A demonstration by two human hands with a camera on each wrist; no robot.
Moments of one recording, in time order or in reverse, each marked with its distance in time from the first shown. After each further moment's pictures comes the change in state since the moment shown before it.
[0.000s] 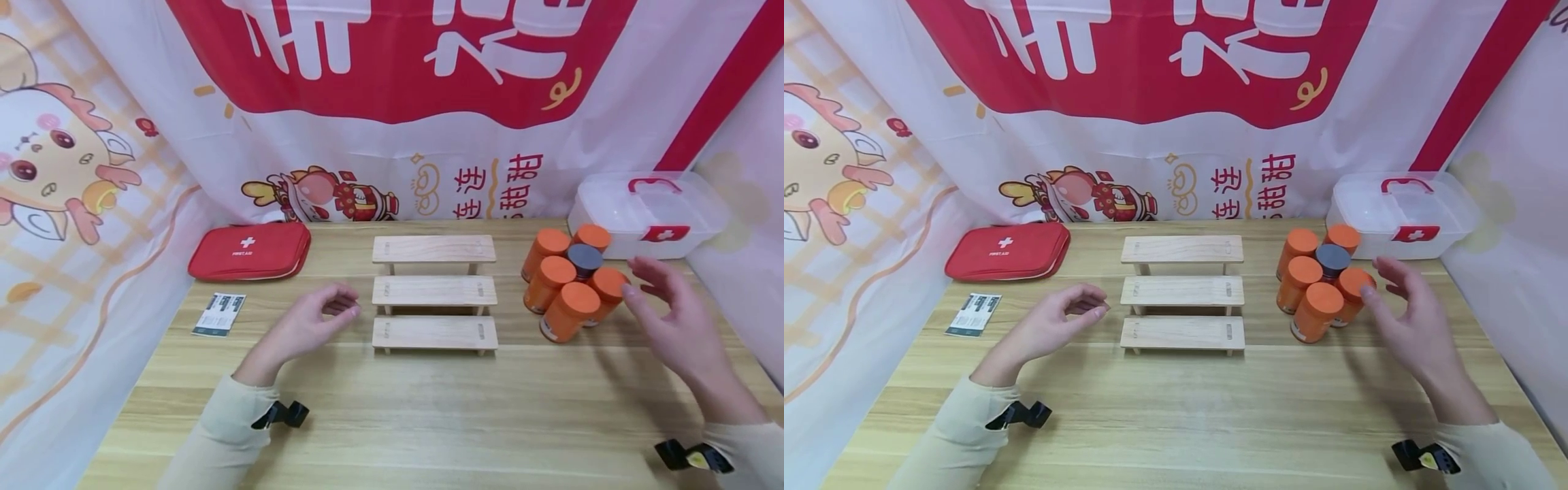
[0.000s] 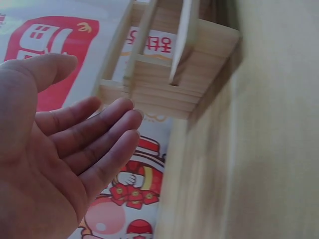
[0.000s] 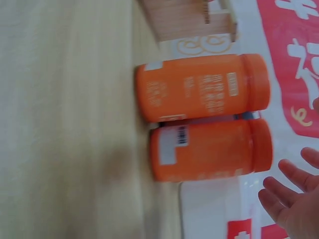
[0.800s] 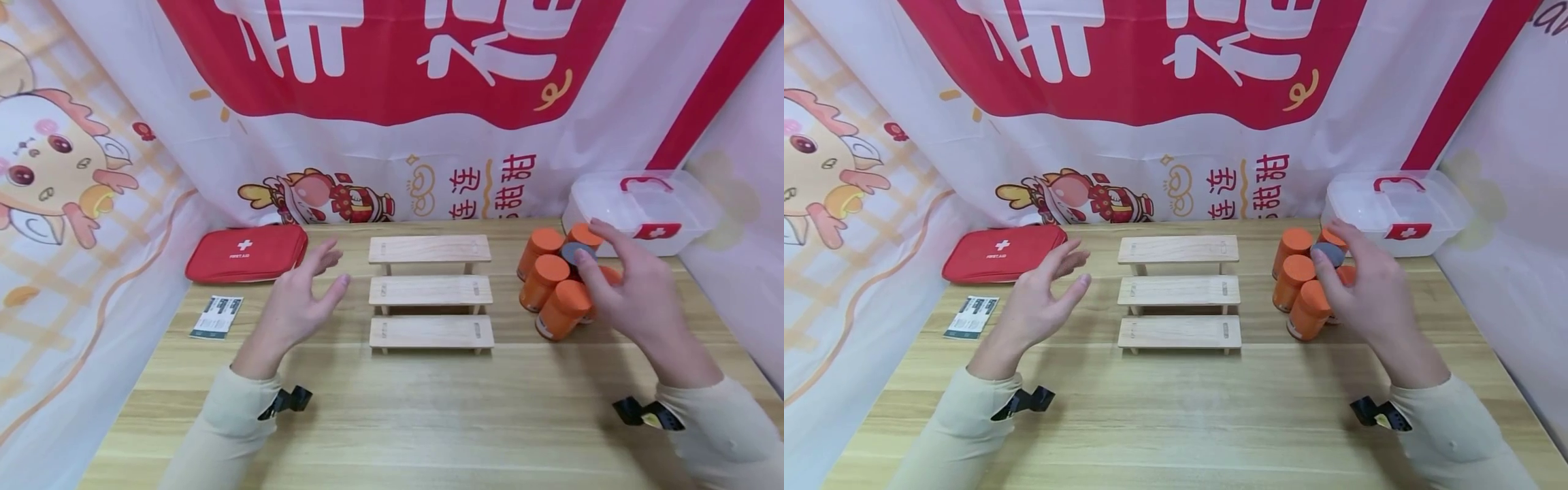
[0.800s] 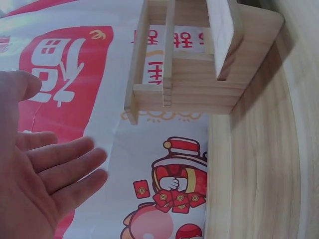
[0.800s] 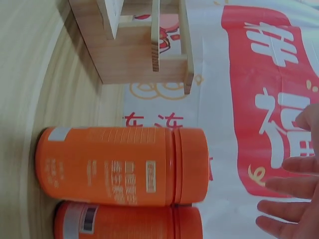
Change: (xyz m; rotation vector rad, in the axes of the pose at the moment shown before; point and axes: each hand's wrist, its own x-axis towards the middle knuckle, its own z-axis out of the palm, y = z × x) left_hand 0.002 0.035 -0.016 0.265 0.317 0.075; right_hand 0.023 -0.074 0.016 -0.199 0.104 -0.215
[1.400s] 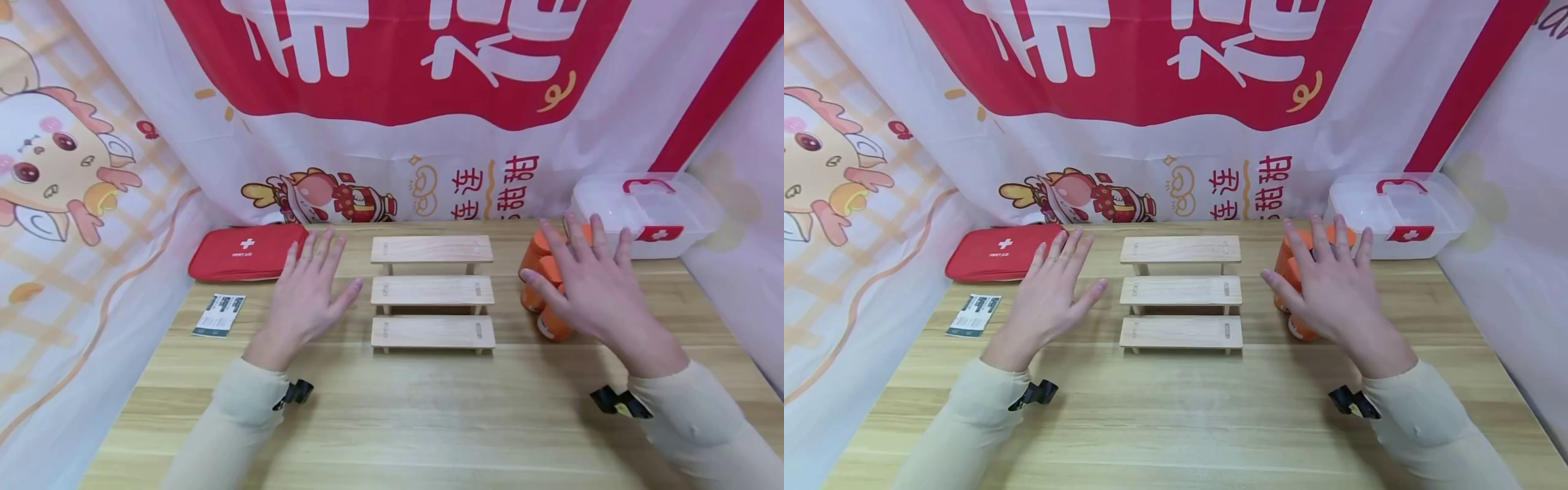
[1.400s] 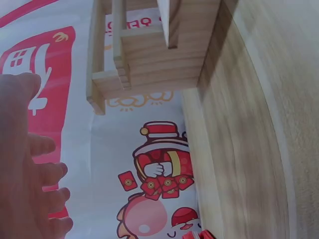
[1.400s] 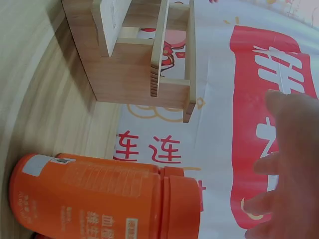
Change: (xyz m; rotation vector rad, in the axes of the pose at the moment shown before) left_hand 0.010 -0.012 0.014 0.530 -0.096 0.049; right_hand 0.020 -0.028 0.022 -0.388 -0.438 -0.019
